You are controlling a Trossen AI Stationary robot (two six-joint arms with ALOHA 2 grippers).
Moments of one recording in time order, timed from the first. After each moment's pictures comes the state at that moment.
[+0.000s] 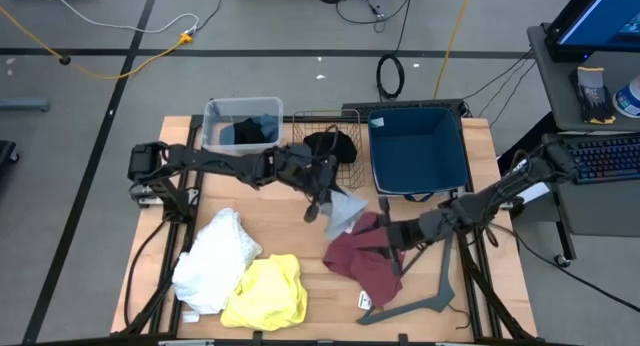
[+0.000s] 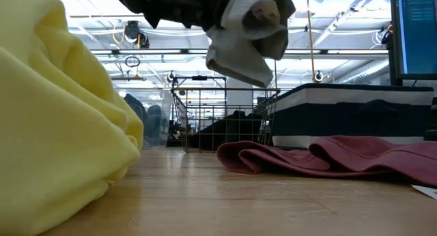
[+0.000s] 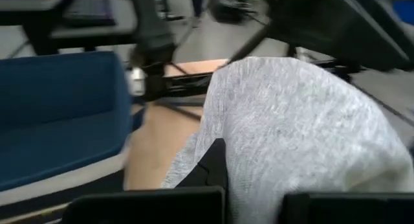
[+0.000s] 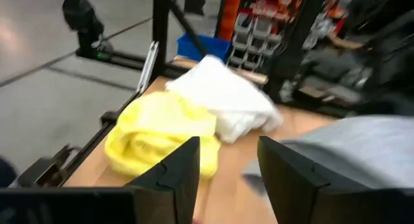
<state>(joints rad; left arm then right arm) 0.11 1.68 1.15 0.23 0.43 0.11 0.47 1.20 0.78 0.20 0.31 -0.06</state>
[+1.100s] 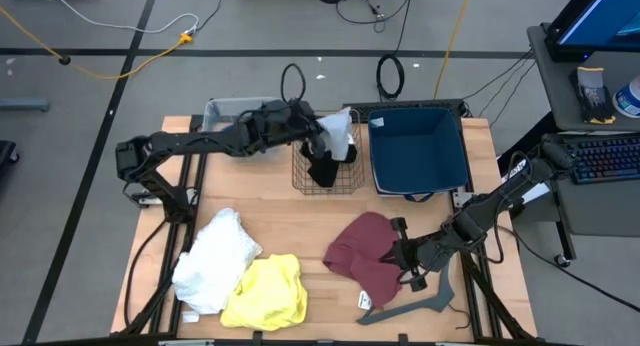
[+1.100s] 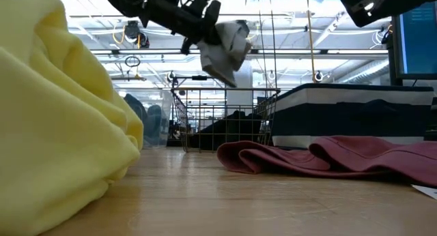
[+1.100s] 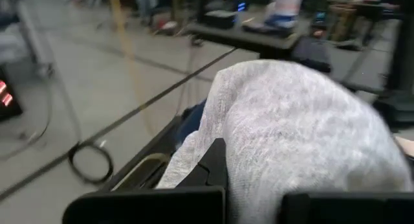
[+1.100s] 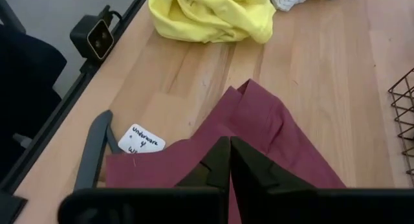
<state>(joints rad) 0.37 1.58 1.15 0.26 -0.07 -0.09 0.64 1.20 0.78 -0.30 0.31 0.22</state>
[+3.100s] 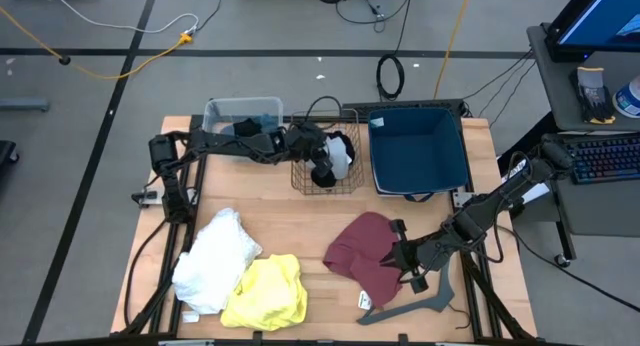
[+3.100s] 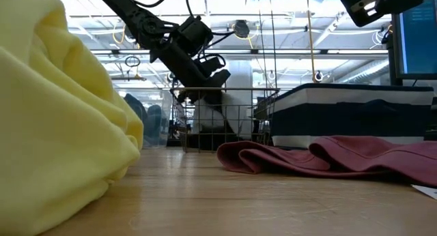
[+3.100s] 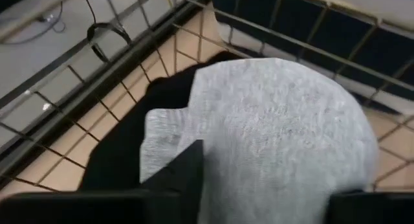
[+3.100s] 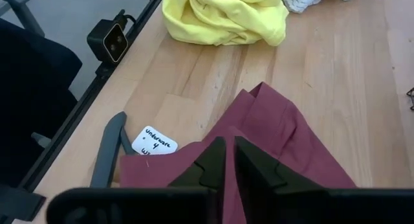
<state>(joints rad) 0.37 1.84 1.15 0.03 -0.13 -0.15 0.64 1.20 0.78 -0.28 0.26 0.22</state>
